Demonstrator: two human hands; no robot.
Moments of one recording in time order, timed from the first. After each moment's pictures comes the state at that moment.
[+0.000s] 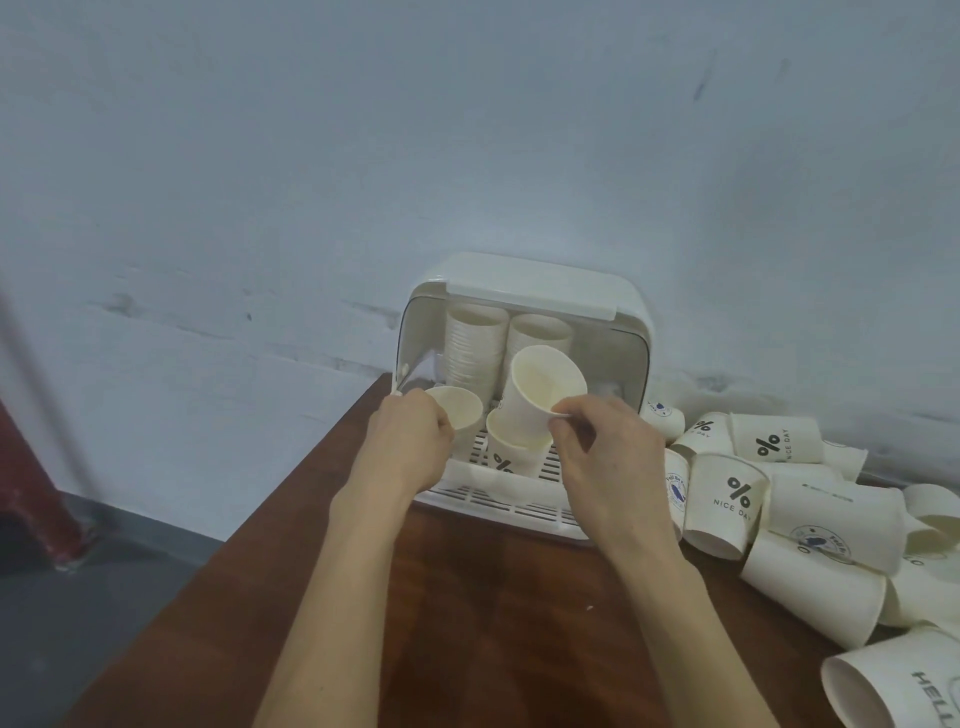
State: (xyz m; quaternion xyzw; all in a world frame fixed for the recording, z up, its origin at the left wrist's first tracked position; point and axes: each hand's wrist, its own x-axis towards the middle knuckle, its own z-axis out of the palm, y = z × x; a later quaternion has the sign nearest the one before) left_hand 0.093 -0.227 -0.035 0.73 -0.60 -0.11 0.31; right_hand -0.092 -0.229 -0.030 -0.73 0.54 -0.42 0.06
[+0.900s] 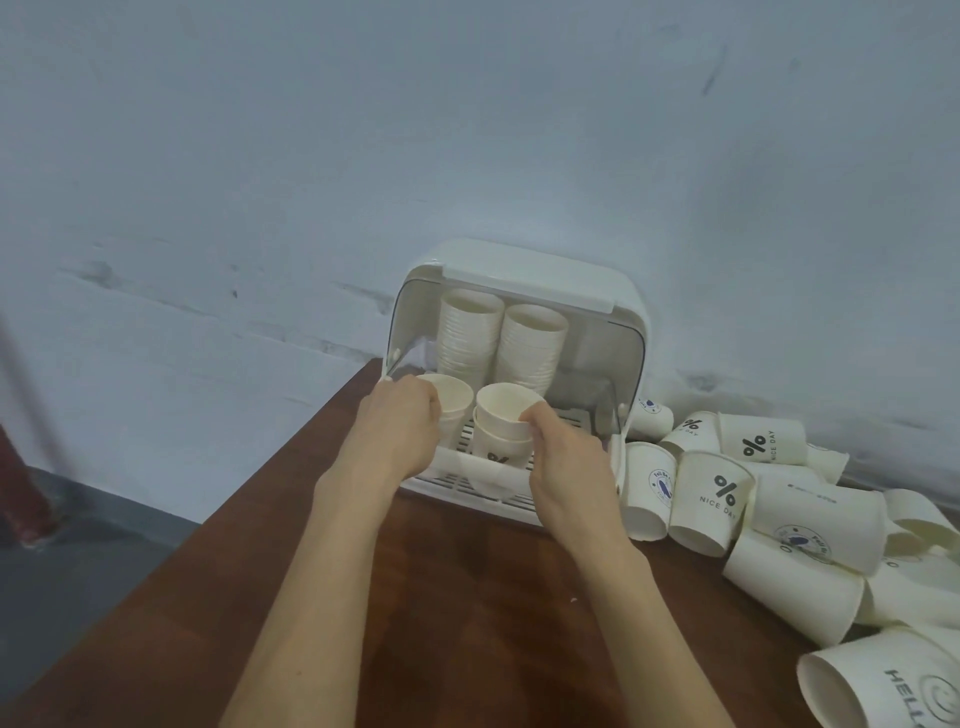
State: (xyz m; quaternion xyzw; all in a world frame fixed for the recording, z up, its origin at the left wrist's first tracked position) left_hand 0.094 -0.233 -0.040 0.73 -0.62 -0.06 0.28; right_hand -0.083 -0.245 -0.061 -0.79 0.54 -0.28 0.04
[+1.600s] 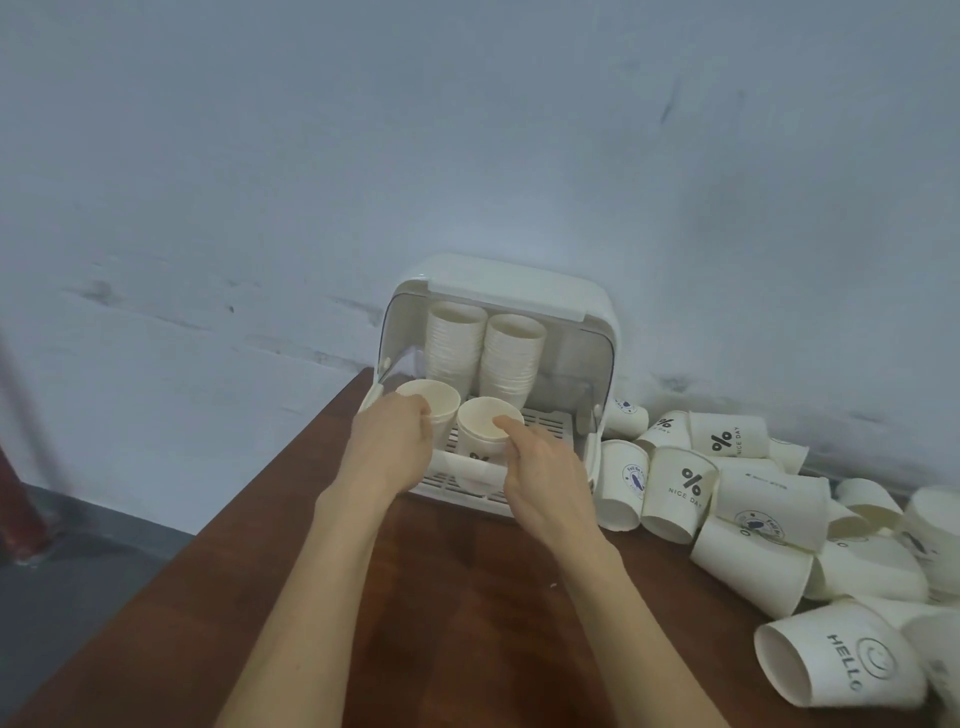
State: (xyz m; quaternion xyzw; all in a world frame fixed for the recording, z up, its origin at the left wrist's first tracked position) left_hand 0.085 -0.221 -0.043 0.74 -0.62 -0.04 0.26; right_hand -0.085 -0.245 -0.073 -0.81 0.52 -0.27 0.03
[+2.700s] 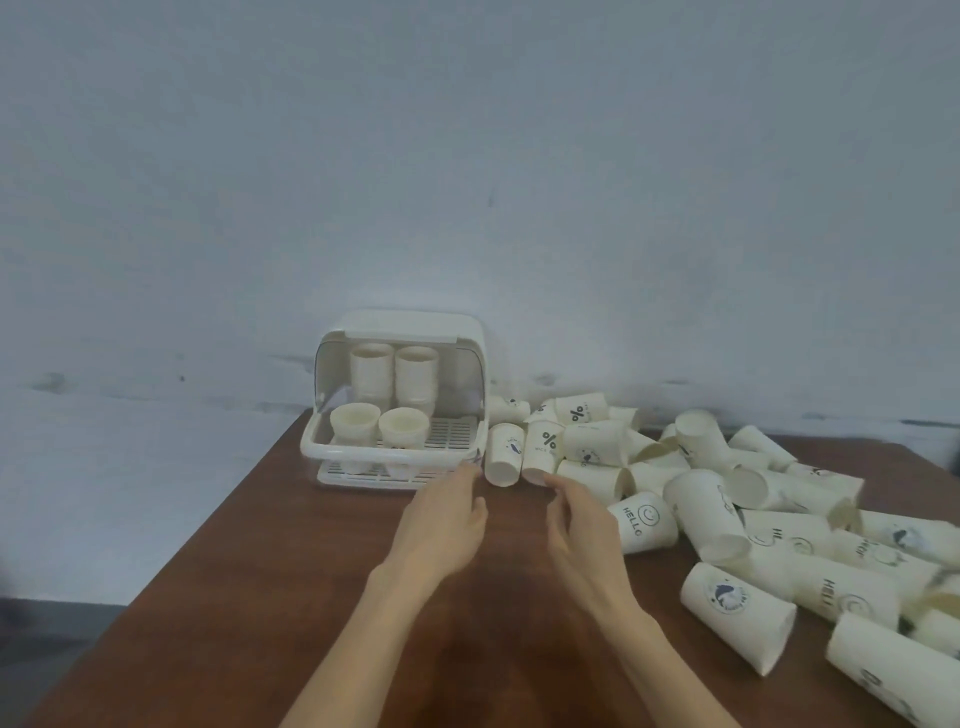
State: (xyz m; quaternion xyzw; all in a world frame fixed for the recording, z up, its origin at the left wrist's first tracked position) left_hand -0.051 -0.092 -0.039 0.60 -0.73 -0.11 0.30; right_hand -0.222 -0.079 -0.063 -0.68 0.57 -0.46 0.09
